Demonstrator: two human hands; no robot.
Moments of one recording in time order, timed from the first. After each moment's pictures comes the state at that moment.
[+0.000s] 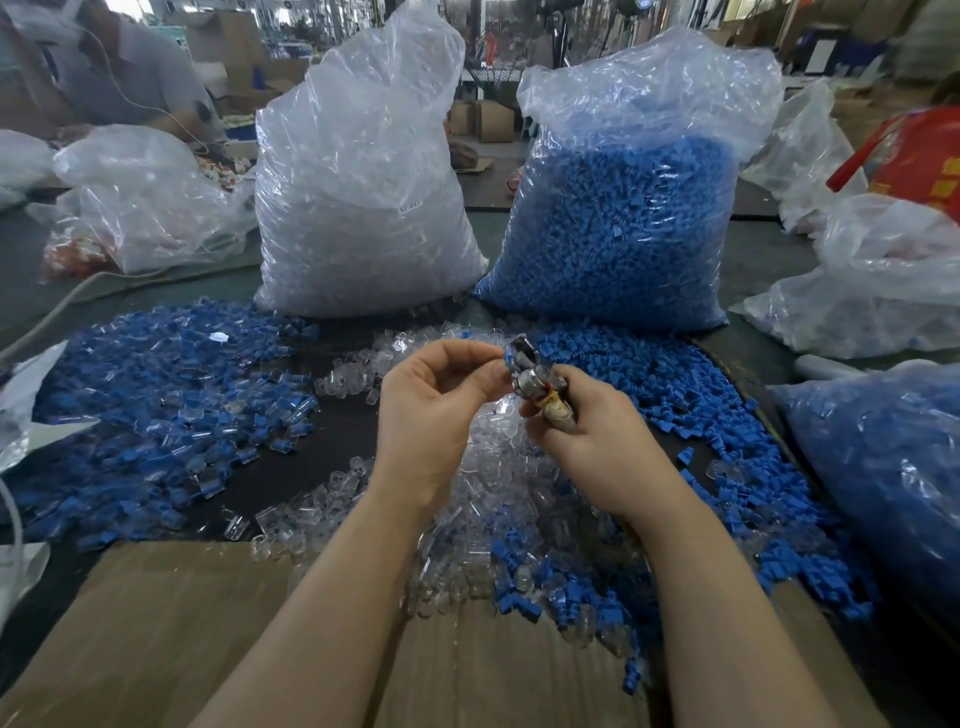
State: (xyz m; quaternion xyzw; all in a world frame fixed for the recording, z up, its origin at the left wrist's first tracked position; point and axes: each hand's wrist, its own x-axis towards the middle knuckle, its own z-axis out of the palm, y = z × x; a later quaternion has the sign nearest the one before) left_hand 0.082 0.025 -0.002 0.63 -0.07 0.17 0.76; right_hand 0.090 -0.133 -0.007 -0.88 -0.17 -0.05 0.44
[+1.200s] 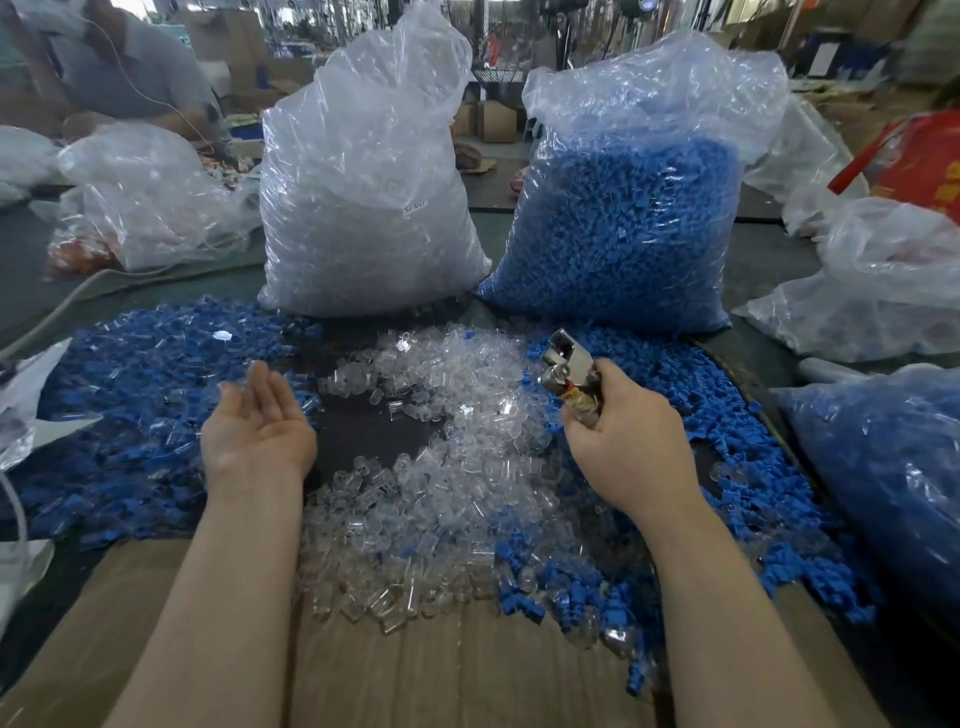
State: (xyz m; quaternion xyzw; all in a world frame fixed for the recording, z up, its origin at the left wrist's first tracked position) left_hand 0.098 0.137 -0.013 0.03 0.26 0.26 0.93; right_hand 0.096 -0.140 -0.019 -0.94 -0.08 -0.16 0.29
